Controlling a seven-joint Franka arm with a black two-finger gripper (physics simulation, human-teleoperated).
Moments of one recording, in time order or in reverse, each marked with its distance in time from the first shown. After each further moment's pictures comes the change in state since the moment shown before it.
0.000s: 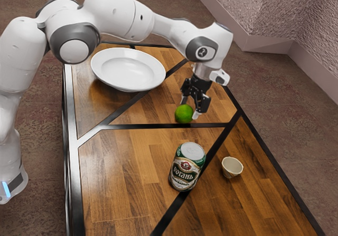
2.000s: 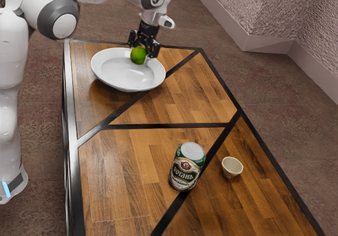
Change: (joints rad) arm 0.171 -0.171 0.295 -0.113 0.073 -0.114 0.006
